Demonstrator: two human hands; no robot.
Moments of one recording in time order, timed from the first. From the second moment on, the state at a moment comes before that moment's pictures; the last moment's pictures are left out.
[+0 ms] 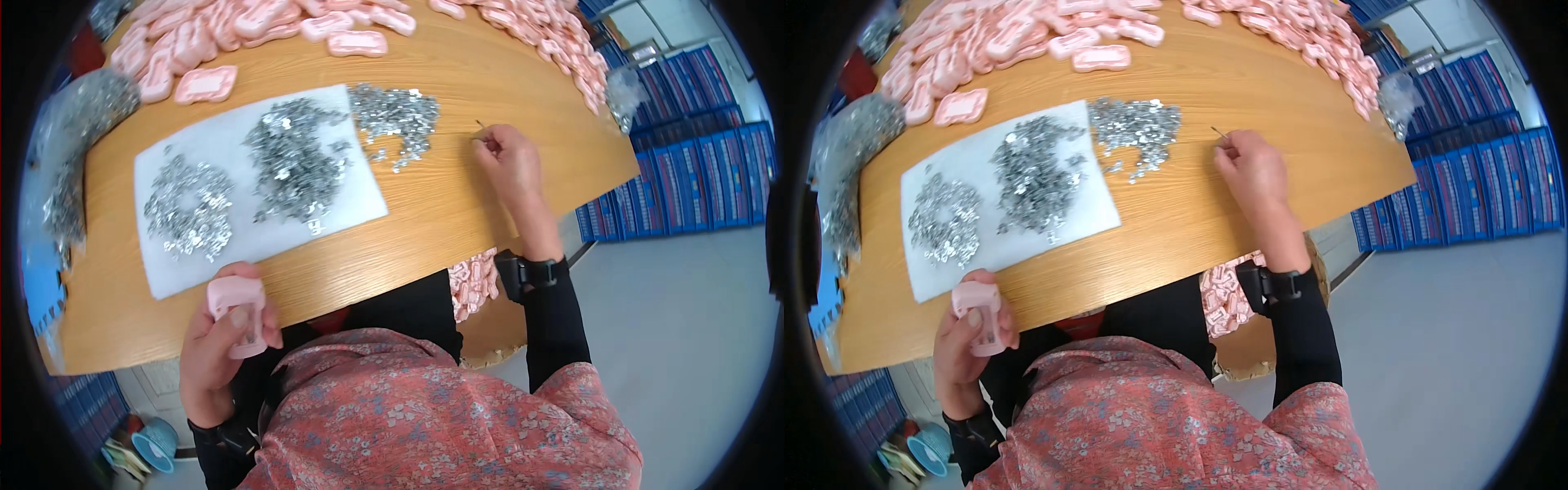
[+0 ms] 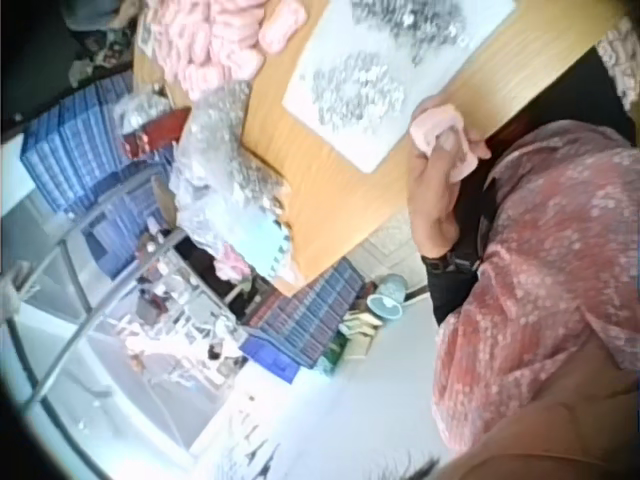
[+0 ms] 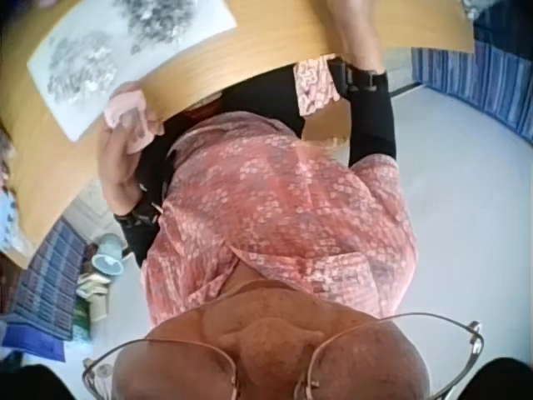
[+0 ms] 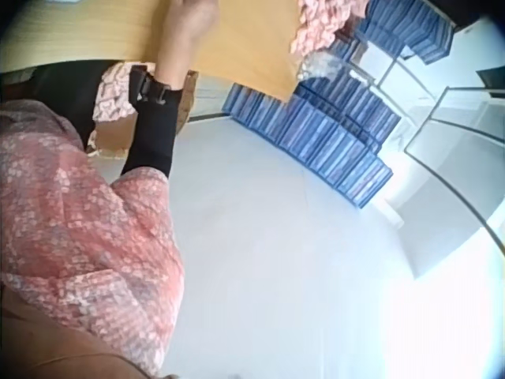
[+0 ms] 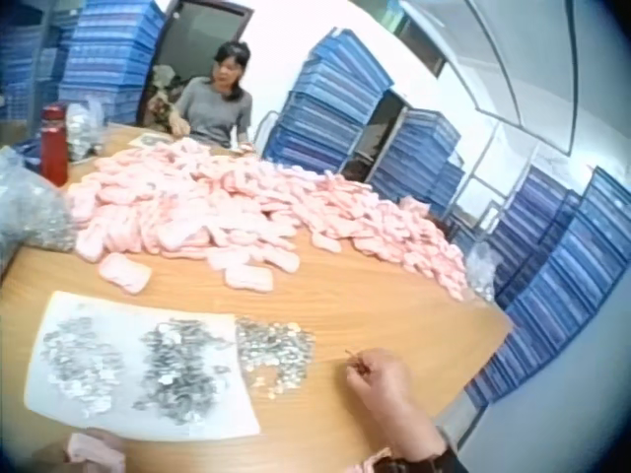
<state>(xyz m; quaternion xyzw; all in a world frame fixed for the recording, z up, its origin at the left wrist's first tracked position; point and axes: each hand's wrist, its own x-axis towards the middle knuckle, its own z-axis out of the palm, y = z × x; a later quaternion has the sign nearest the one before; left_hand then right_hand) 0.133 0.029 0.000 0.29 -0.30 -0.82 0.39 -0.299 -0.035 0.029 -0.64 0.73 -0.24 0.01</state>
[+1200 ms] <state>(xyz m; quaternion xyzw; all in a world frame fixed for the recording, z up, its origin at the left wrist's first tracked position) 0.122 0.030 0.001 0.36 -0.31 -0.79 0.40 -0.321 -0.035 0.012 -0.64 0.76 -0.11 -0.10</state>
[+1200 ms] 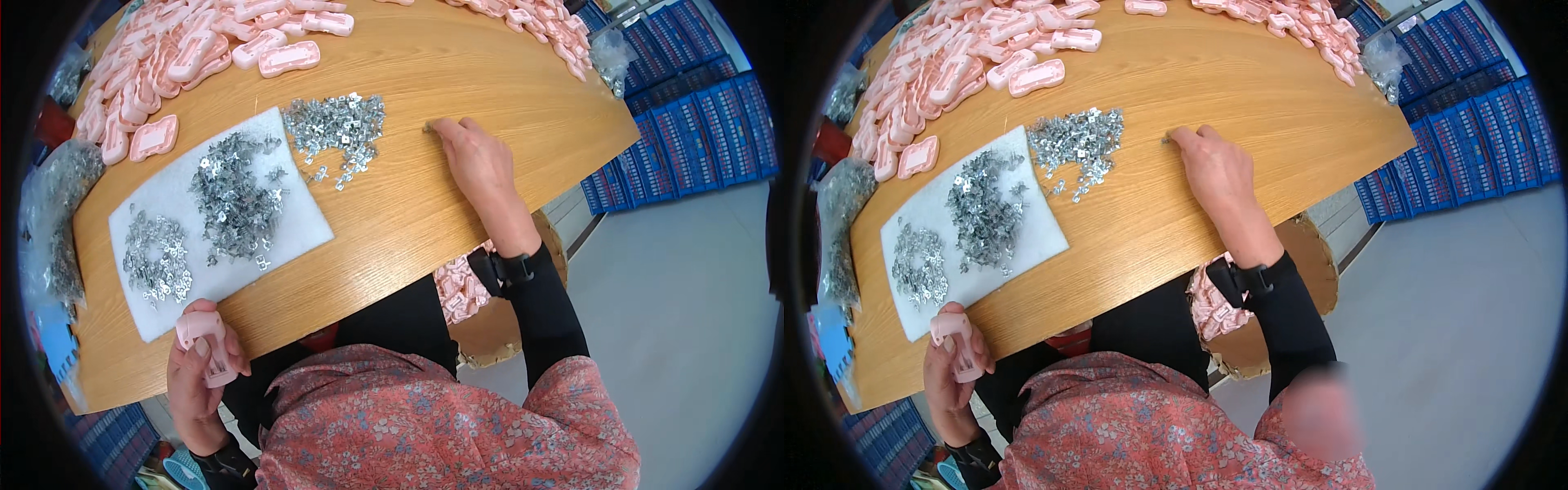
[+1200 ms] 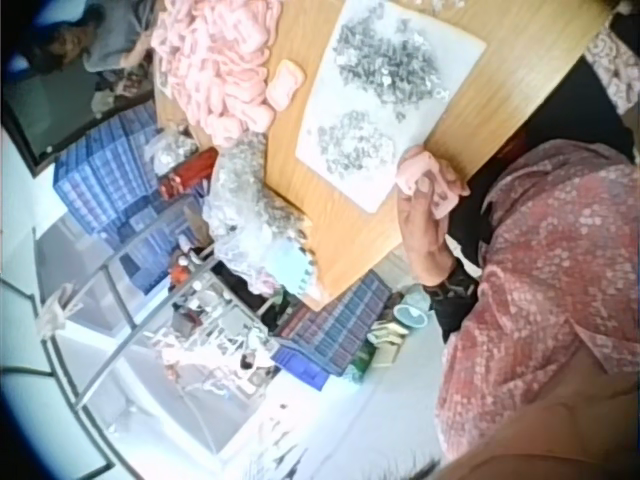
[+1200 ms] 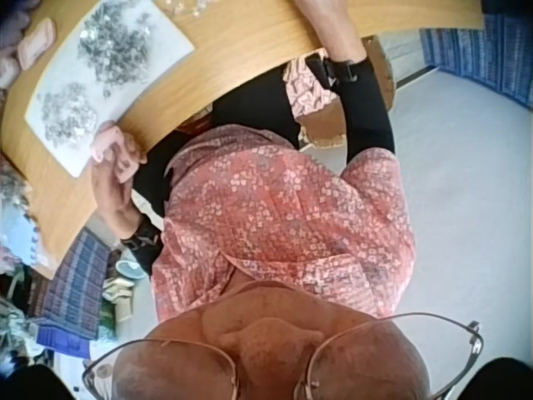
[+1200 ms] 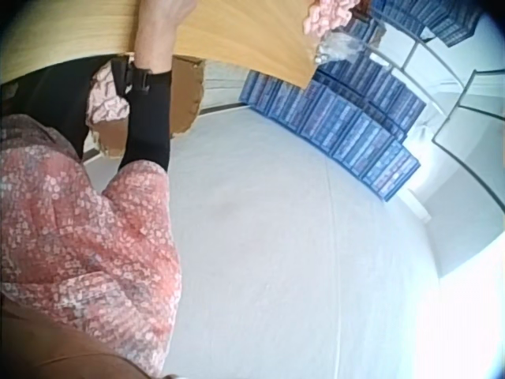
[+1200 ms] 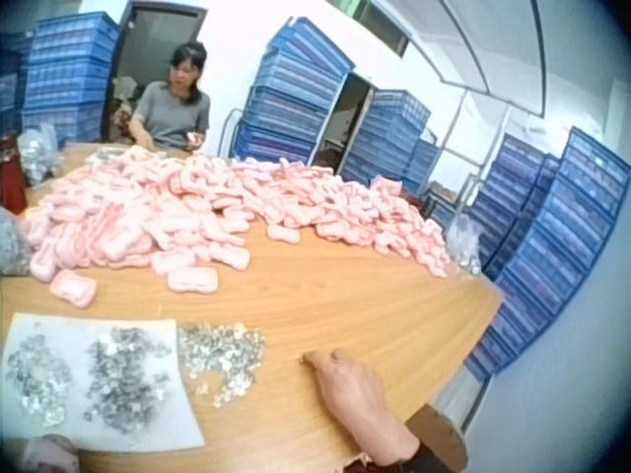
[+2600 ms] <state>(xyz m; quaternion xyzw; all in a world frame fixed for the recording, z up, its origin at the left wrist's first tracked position) 0.121 0.032 0.004 0.36 -0.32 -0.77 0.42 -0.278 0.078 0.059 -0.72 0.62 -0.33 0.00</state>
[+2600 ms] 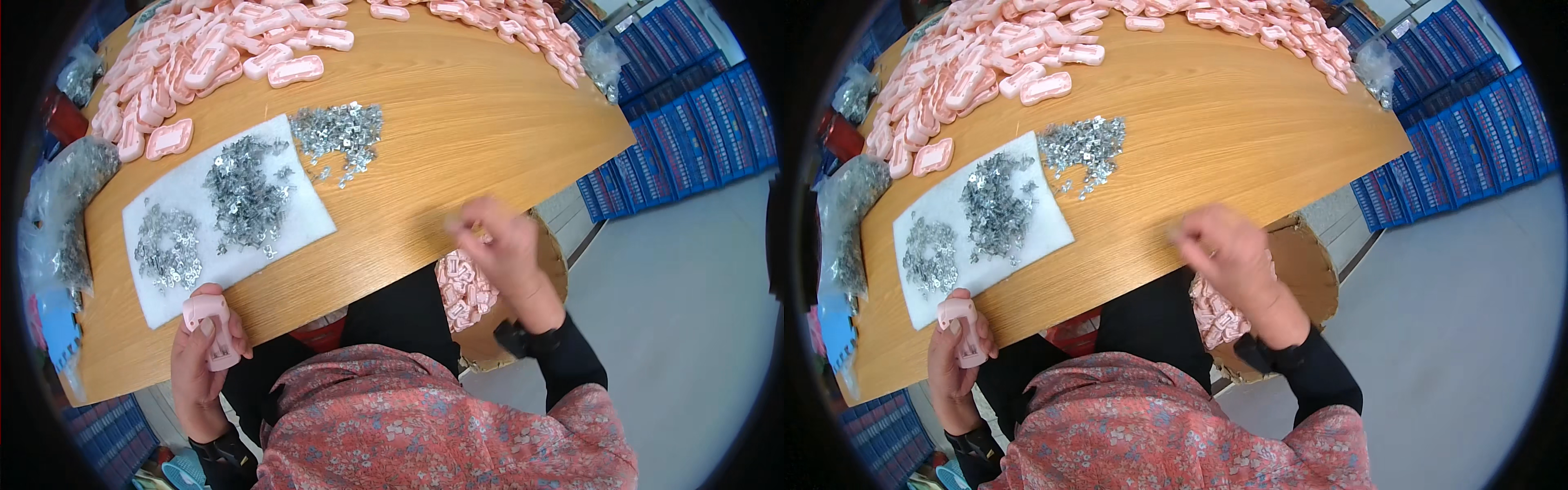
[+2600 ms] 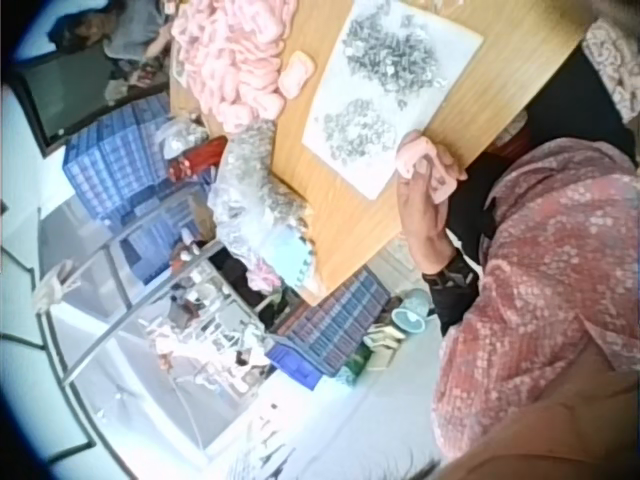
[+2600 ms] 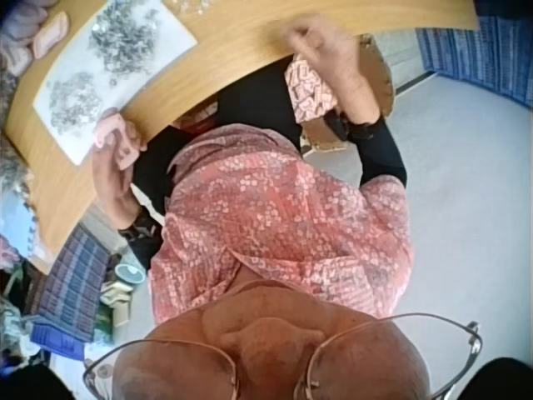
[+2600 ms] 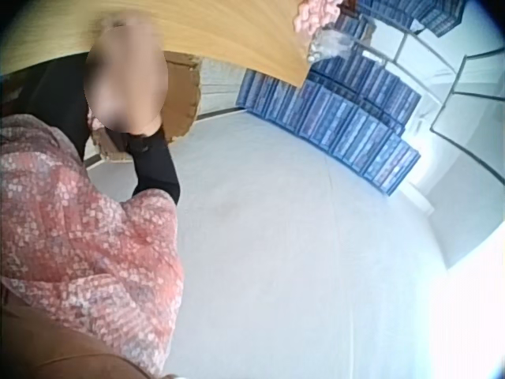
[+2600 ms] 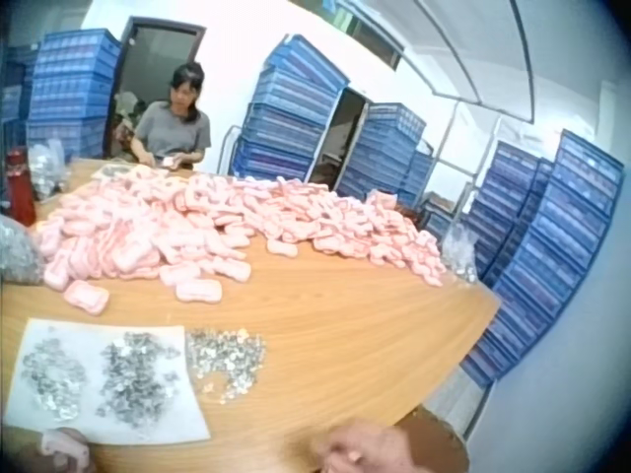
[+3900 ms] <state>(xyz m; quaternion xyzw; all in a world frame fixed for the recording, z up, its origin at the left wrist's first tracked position) 0.139 0.024 -0.009 0.30 -0.19 -0.84 0.42 -0.392 -0.320 0.021 -0.75 0.65 -0.11 -0.07</state>
